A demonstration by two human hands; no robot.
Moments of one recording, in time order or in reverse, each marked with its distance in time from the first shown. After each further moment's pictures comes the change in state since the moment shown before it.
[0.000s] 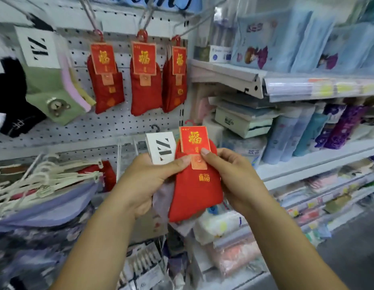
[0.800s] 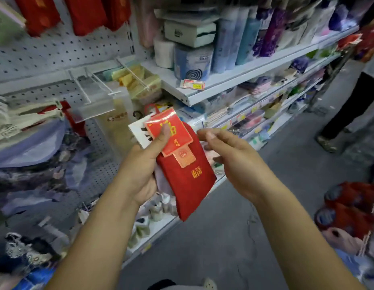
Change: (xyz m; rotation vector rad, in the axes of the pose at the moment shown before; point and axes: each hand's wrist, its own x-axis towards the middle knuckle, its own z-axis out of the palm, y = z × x) left_hand -0.161 -0.092 -0.014 -0.195 -0.173 -0.241; right_hand -0.238 0.067 -0.001 -0.292 0.217 0.079
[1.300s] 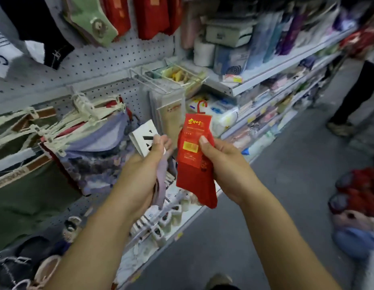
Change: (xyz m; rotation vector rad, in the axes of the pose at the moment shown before) left_hand -0.102 0.068 -0.194 0.204 -0.008 0.065; right_hand -0.064 -0.018 0.232 0.291 0.036 0.061
